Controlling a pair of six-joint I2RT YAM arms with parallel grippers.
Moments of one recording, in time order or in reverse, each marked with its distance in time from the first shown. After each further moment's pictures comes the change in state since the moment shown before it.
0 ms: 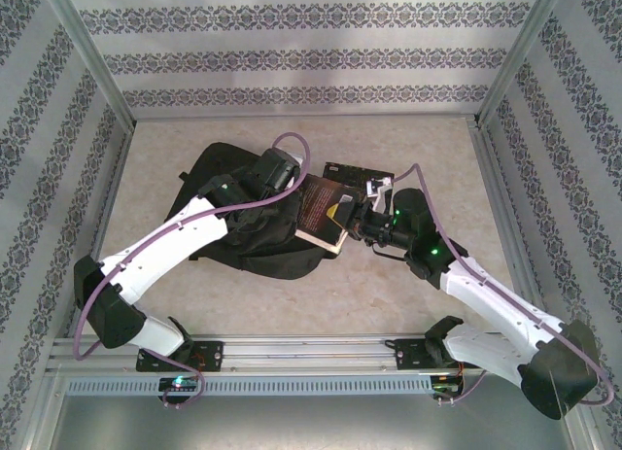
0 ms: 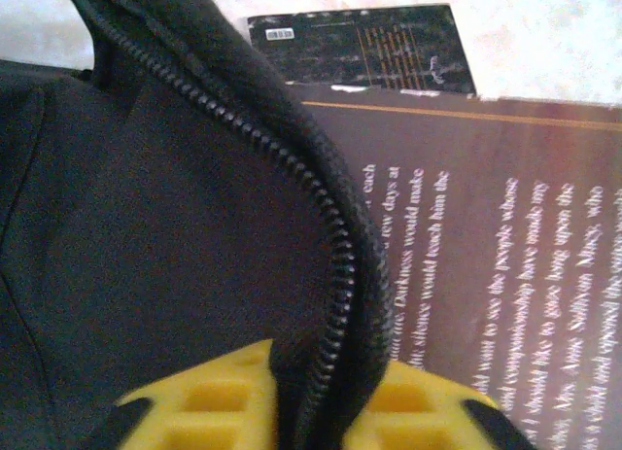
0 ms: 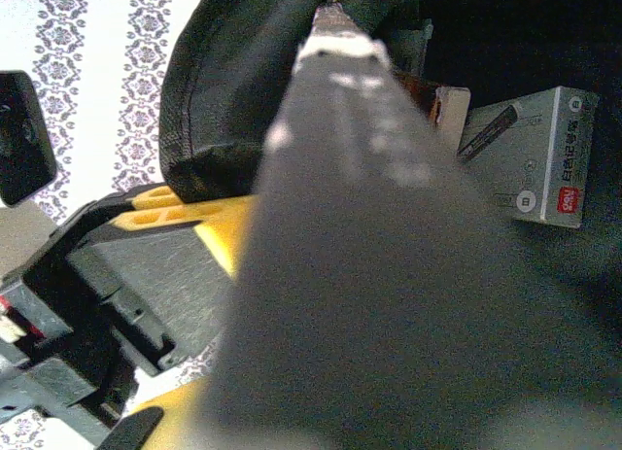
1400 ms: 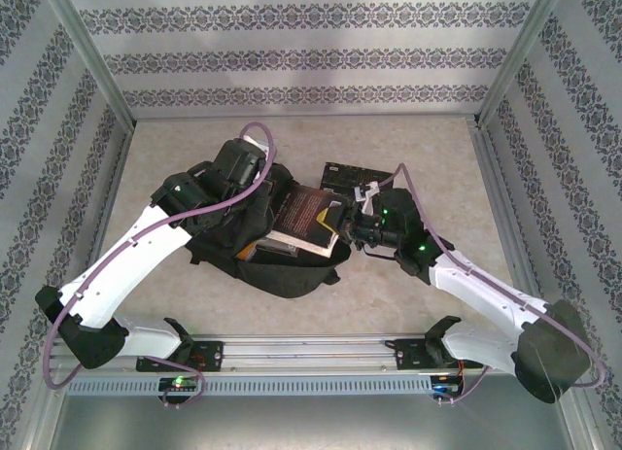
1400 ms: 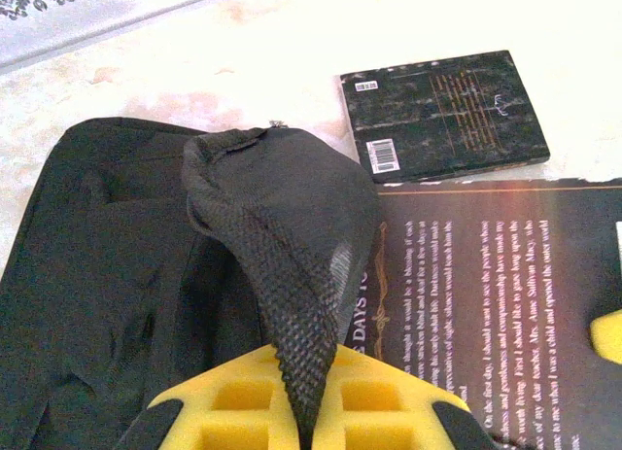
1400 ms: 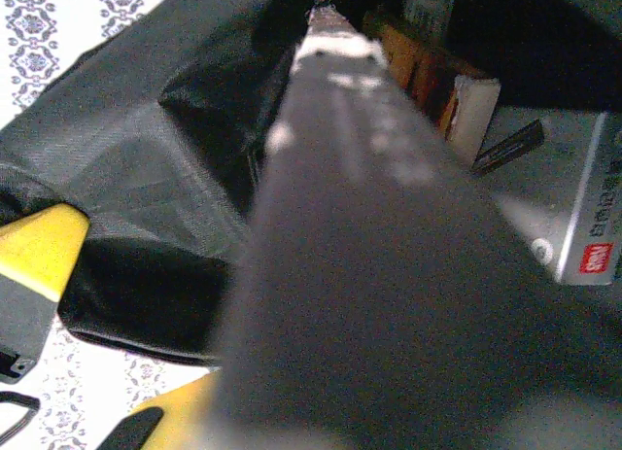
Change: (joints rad) left arm 0.052 -0.150 0.095 -0.182 -0.122 0.127; right arm 0.037 0.115 -0.007 0.096 -0.060 0.134
